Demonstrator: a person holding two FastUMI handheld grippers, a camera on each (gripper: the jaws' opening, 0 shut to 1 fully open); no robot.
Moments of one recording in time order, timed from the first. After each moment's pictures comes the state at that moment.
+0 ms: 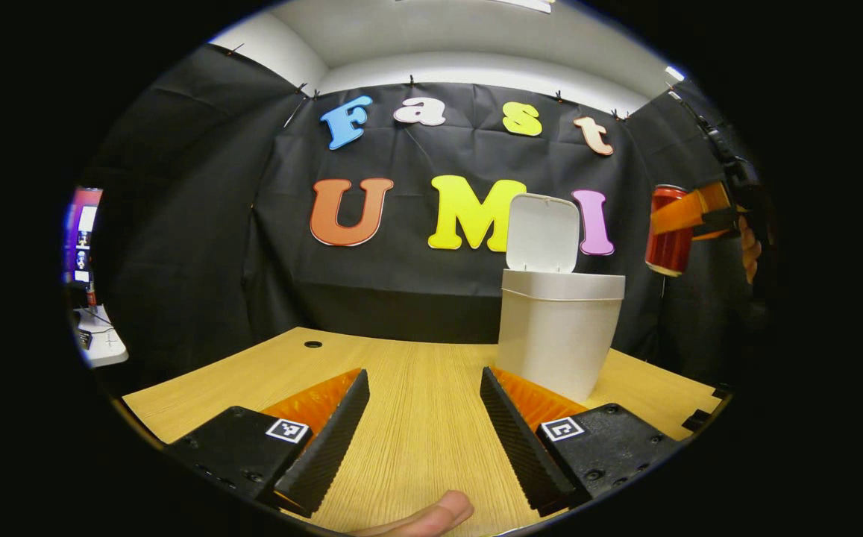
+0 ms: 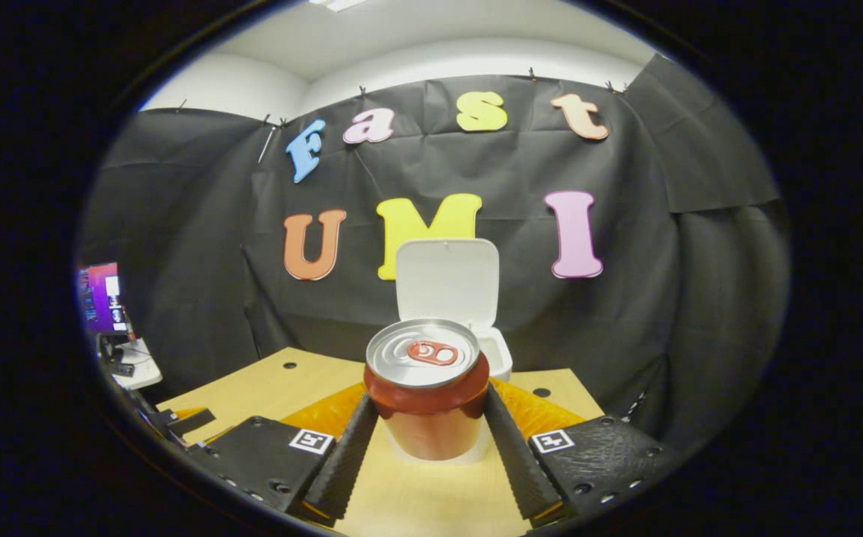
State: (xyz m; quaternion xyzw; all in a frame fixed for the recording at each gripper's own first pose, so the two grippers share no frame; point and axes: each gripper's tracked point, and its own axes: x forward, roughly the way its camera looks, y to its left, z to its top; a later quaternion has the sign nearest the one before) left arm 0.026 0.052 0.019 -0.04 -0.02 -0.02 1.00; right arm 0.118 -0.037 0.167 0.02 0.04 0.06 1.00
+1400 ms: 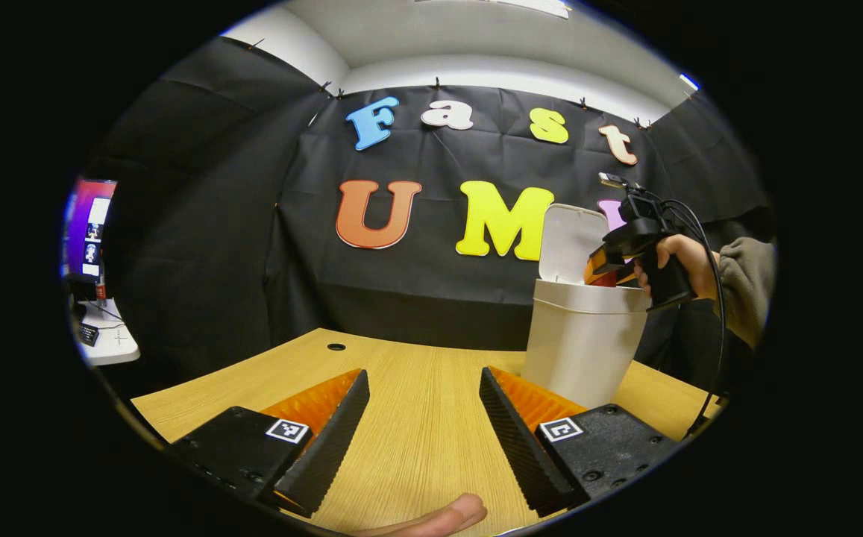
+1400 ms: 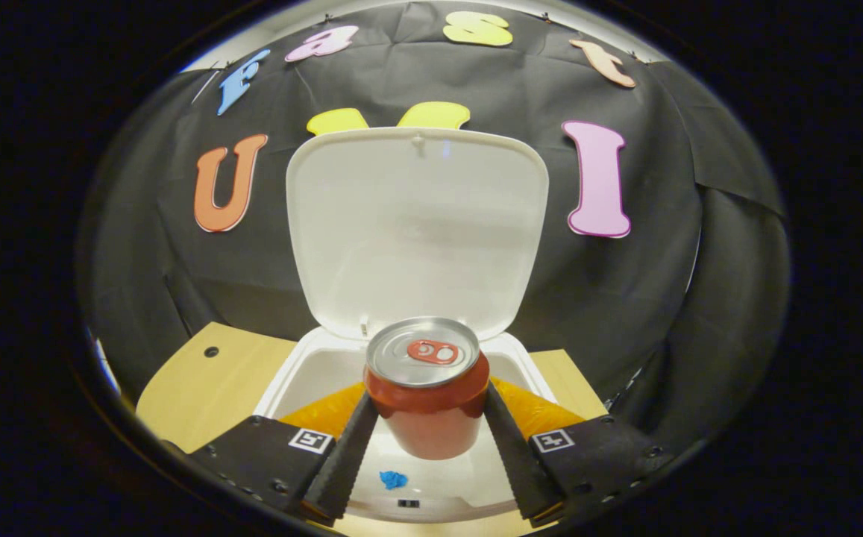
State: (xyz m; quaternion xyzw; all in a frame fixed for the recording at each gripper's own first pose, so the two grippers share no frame) left arm 0.032 0.098 0.022 -0.05 -0.02 0.01 1.00; right arm 0.350 -0.031 0.103 0.01 0.19 -0.03 0.98
